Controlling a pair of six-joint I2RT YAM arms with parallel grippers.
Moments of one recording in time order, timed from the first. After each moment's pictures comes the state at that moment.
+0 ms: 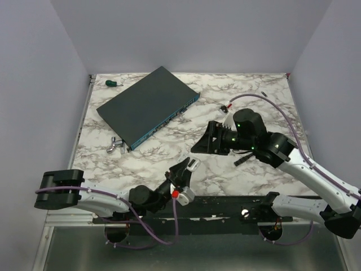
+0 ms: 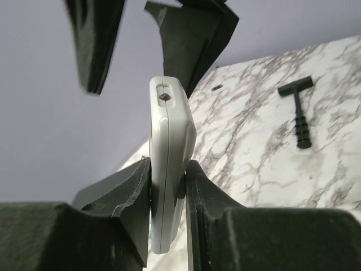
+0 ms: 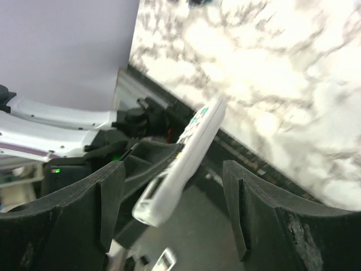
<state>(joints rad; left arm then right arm) -1.57 1.16 0.21 1.30 -0.64 0.89 0.82 1.10 1.13 -0.61 -0.33 0.88</state>
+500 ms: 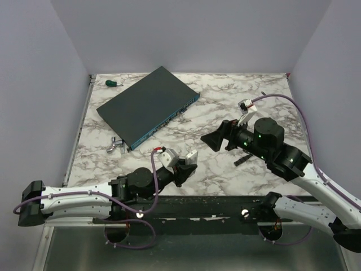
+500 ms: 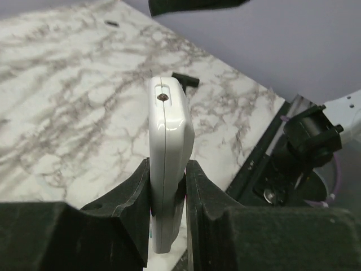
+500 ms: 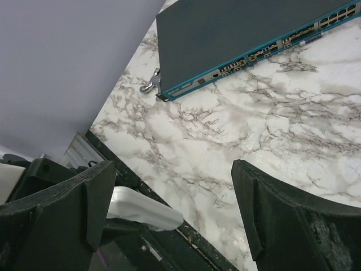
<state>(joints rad) -1.41 0.75 0.44 0.39 -0.45 -0.18 0.82 0.86 1.00 -0.38 0.01 0.57</state>
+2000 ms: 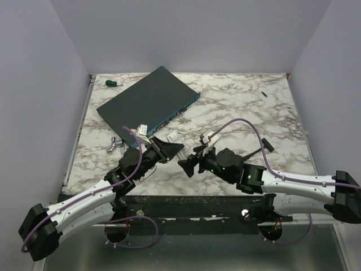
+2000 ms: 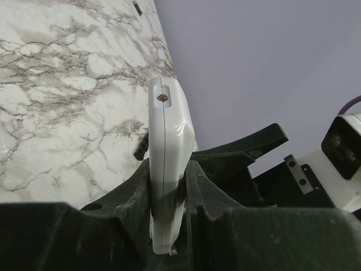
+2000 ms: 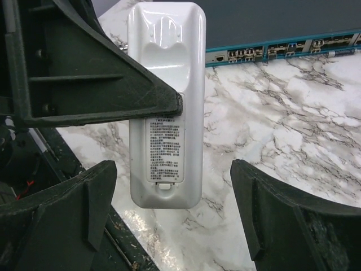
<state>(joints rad) -0.83 0.76 0.34 0.40 -0.07 -1.08 1.20 1.06 0.63 0.21 0.33 0.27</state>
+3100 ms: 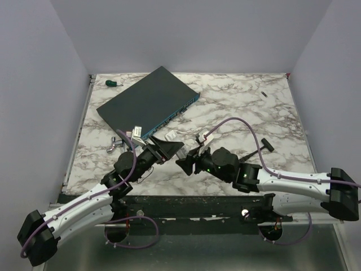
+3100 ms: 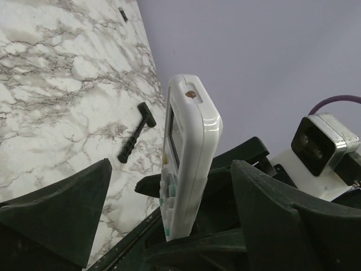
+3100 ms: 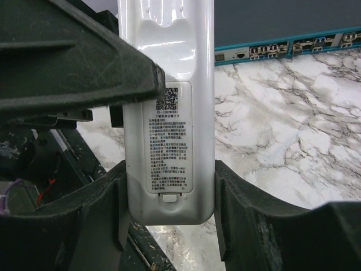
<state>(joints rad) -0.82 0.71 0.30 0.43 -0.08 -1.16 1.21 1.15 0.66 0.24 0.31 0.32</state>
